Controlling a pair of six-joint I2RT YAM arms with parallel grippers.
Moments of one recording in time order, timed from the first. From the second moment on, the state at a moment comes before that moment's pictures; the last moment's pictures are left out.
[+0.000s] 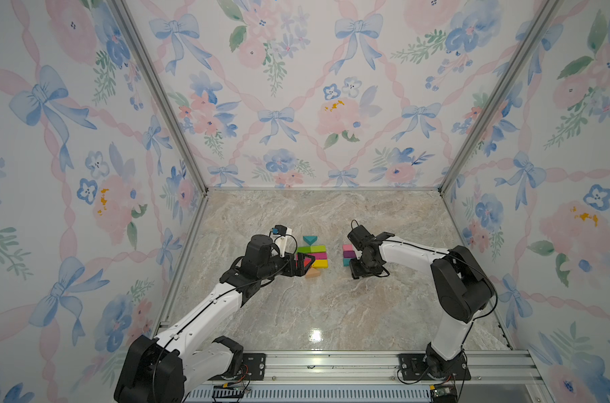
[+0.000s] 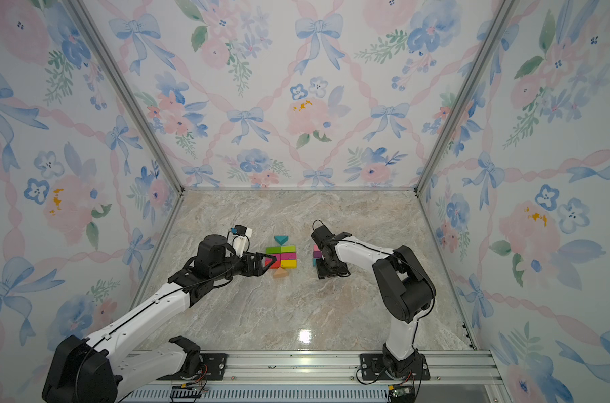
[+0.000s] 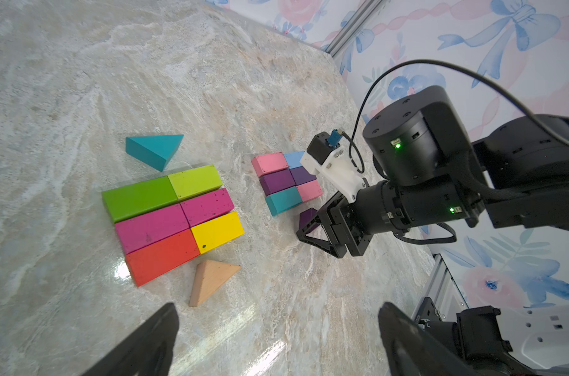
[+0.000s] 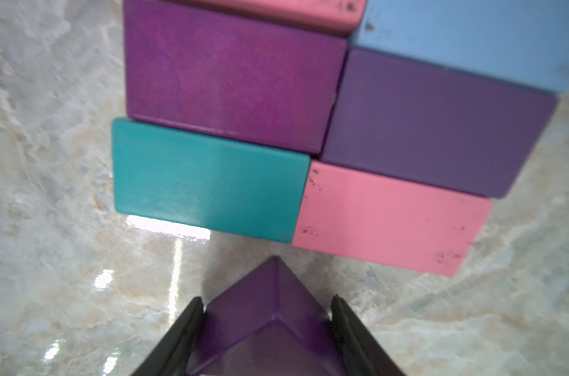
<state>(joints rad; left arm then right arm) -0.44 1.09 0.65 -0.10 0.41 -0.46 0.58 1.84 1.17 -0.75 0.05 0.35</state>
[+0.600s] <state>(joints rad) -0.44 1.08 0.65 -0.10 0.41 -0.46 0.56 1.84 1.17 -0.70 0.04 0.36</state>
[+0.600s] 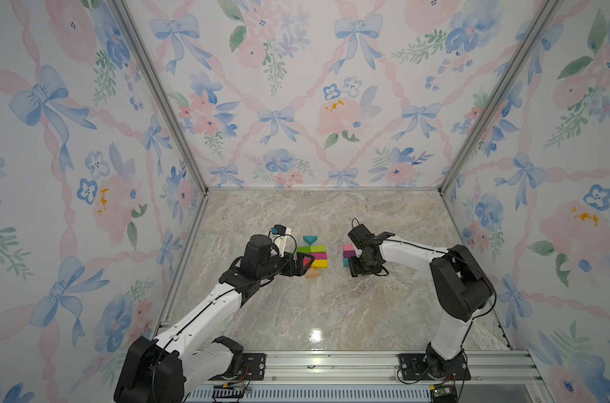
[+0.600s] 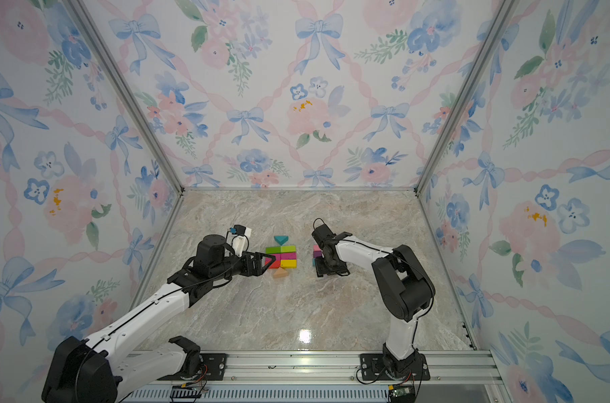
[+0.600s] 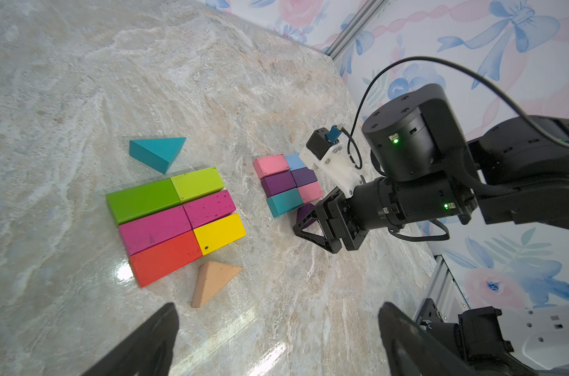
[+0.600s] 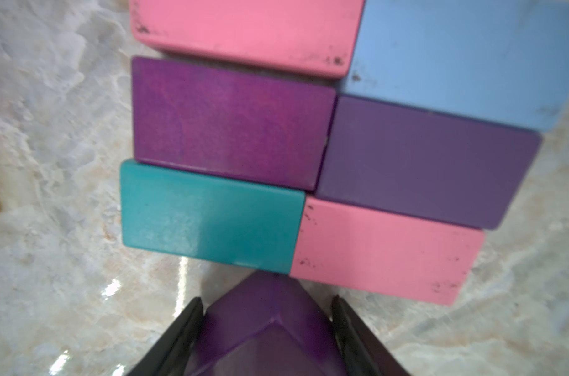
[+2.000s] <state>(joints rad) 0.05 1.29 0.79 -0.55 -0.14 -0.41 0.79 1.57 0.96 -0.37 -0.25 0.34</state>
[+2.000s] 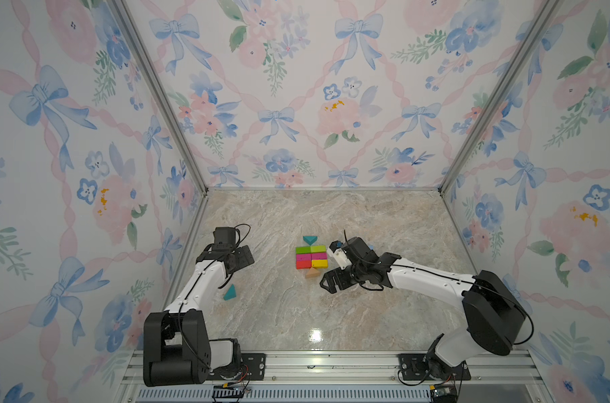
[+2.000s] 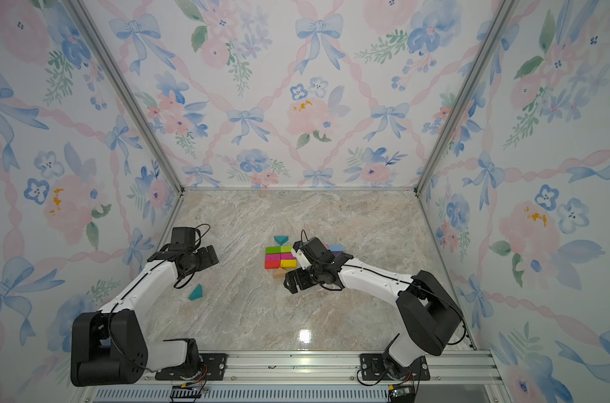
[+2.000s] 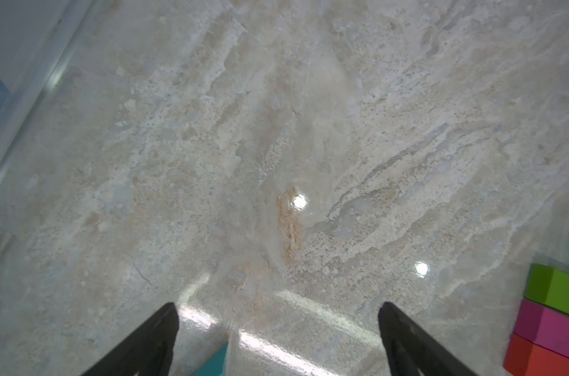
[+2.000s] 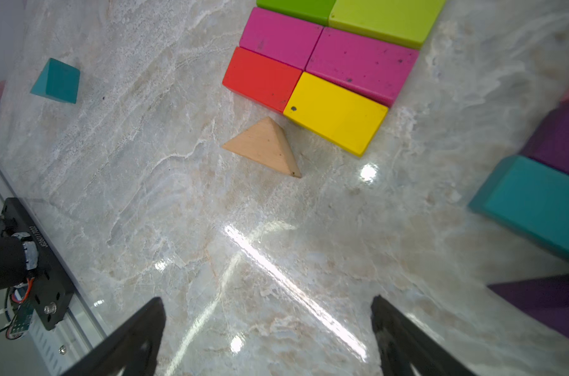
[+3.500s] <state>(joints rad) -0.07 1.18 0.54 -0.60 -0.19 -0.84 0.60 1.38 0.86 -0.30 -0.43 0.25</state>
